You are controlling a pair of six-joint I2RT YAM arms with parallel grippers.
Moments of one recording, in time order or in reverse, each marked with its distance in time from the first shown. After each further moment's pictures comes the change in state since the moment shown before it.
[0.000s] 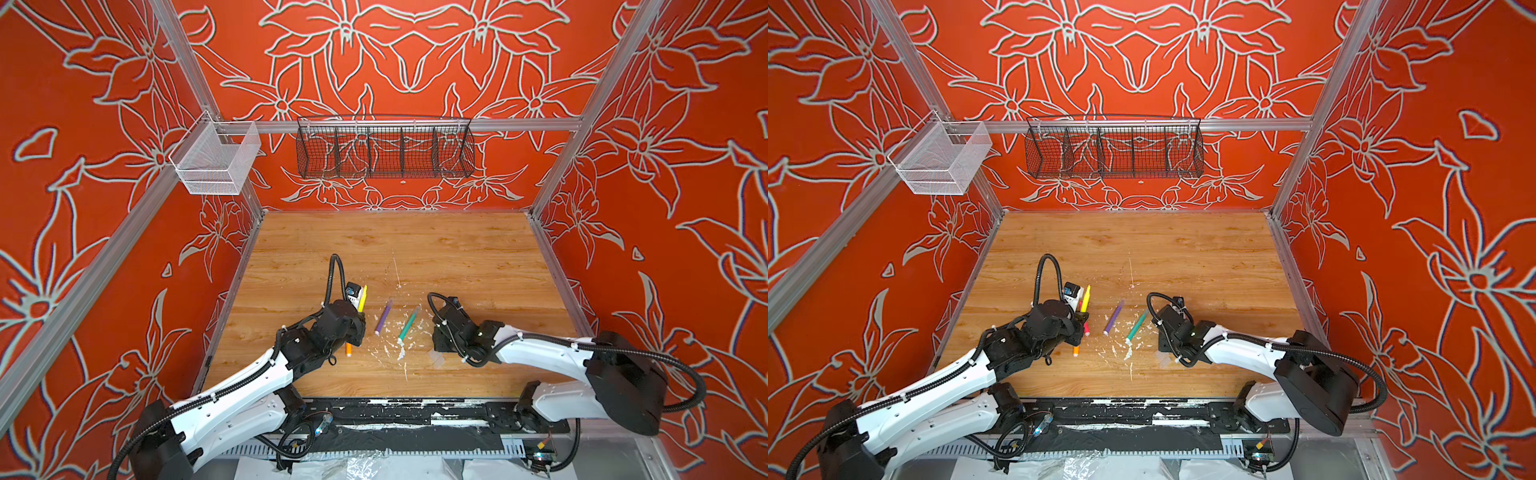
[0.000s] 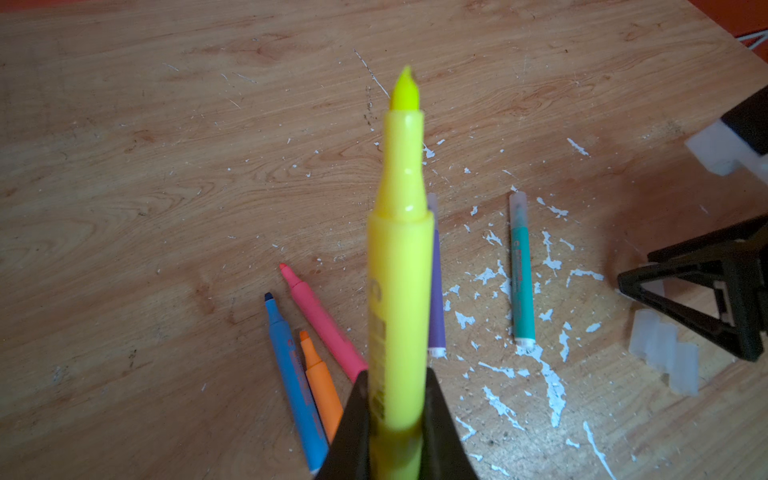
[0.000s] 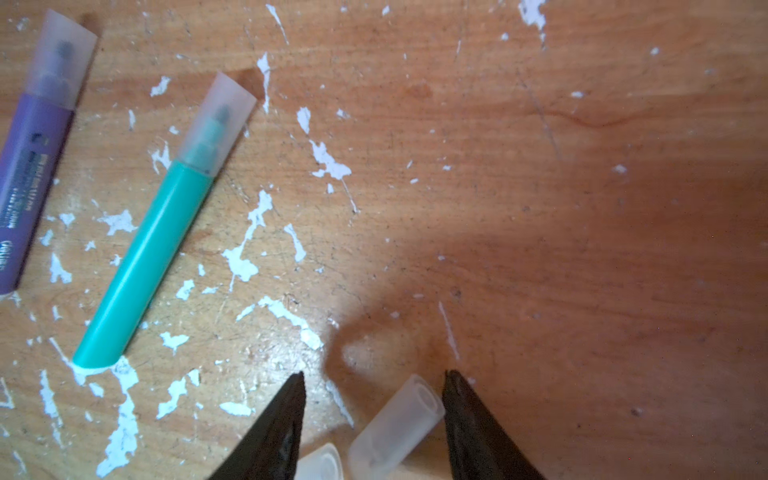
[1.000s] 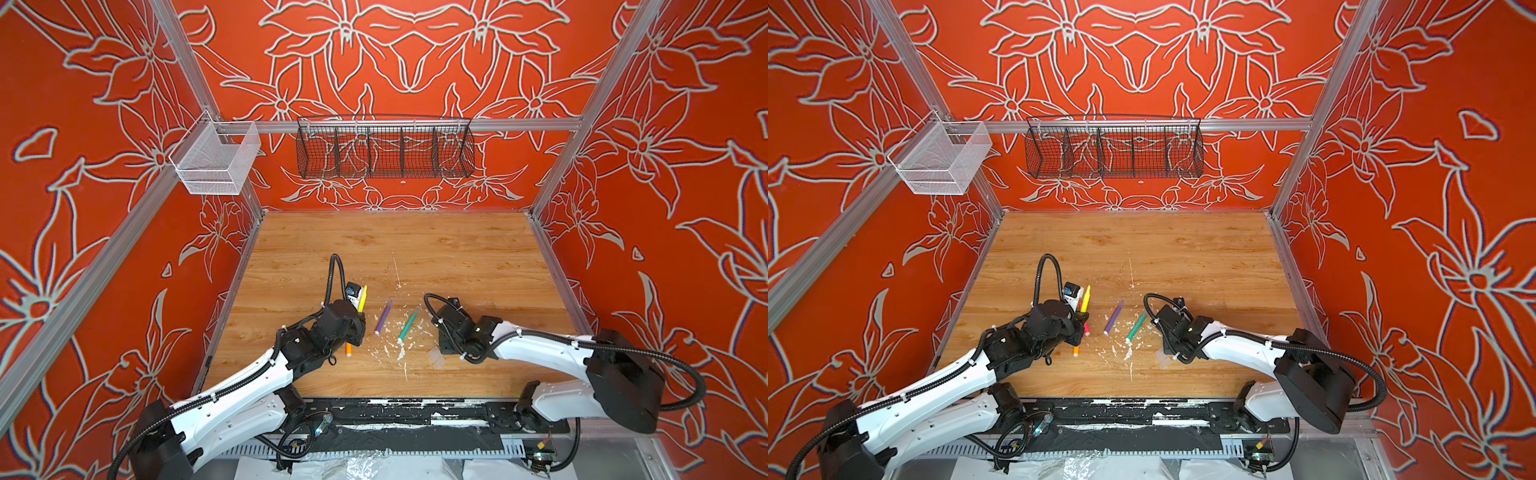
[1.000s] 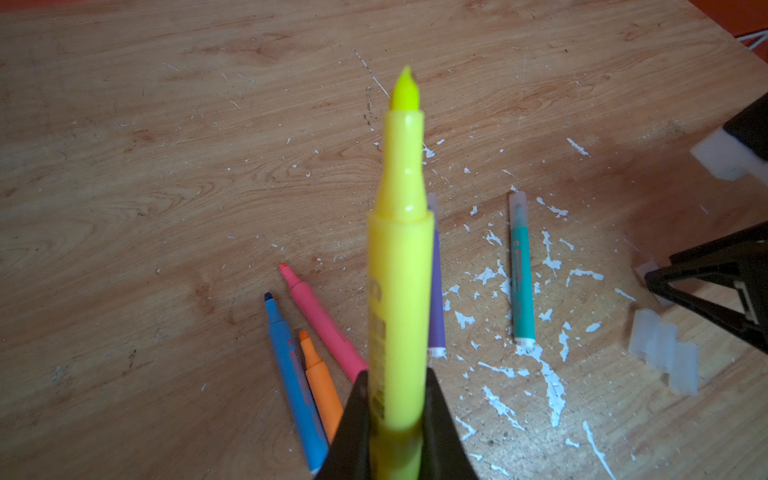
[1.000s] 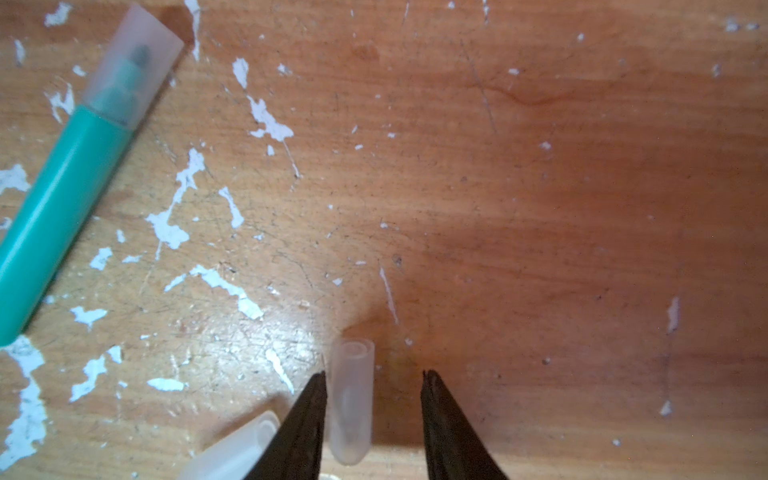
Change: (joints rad) left arm 0.000 -0.001 0.000 0.000 0.000 0.000; right arm 0.007 0.014 0.052 -0.183 0.035 -0.043
